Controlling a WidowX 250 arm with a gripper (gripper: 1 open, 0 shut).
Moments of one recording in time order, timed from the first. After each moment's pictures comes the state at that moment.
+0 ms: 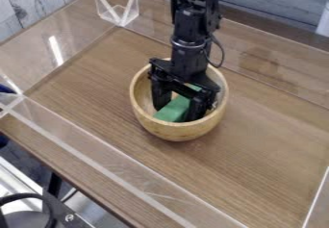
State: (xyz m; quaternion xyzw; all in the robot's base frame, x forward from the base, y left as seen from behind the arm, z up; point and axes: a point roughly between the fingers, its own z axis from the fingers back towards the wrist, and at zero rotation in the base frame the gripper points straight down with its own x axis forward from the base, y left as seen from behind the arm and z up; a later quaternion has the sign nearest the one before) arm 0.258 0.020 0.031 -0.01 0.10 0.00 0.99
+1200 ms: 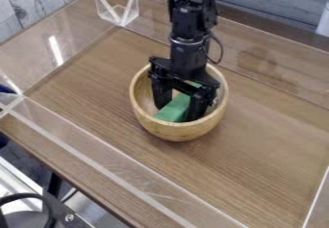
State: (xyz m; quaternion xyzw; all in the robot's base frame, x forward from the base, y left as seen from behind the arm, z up) arm 0.262 0.020 0.032 -0.02 0.09 0.01 1.00
